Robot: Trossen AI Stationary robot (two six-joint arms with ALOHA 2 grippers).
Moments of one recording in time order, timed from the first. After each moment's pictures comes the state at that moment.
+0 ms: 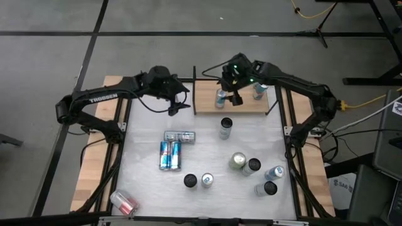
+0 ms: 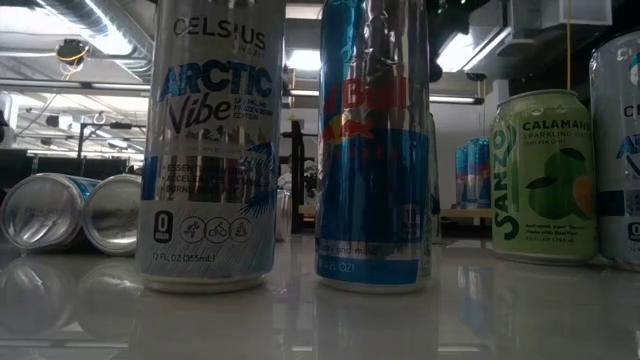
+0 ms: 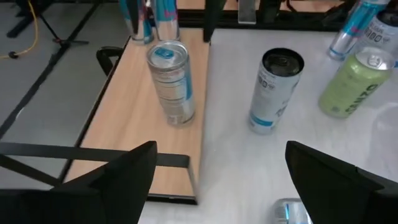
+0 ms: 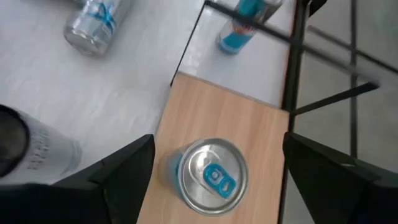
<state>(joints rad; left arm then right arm) 0.44 1.30 1.08 -0.37 0.24 0.19 -0.52 1.62 1.49 -0.77 -0.30 -0.82</state>
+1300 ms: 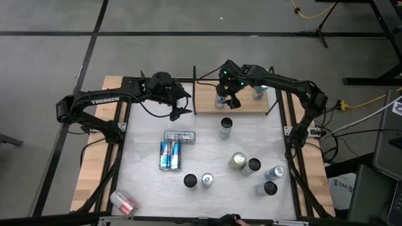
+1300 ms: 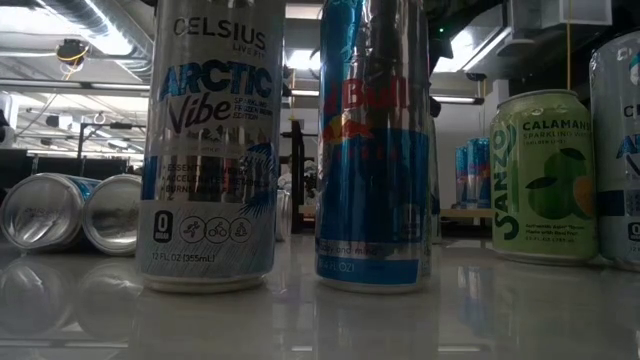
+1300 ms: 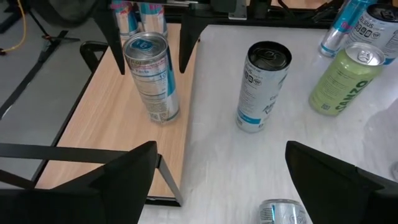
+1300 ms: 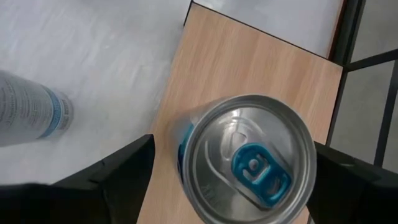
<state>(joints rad) 0.39 1.31 1.04 -0.32 0.22 0.16 -0.52 1.75 1.49 -0.83 -0.21 -0.87</state>
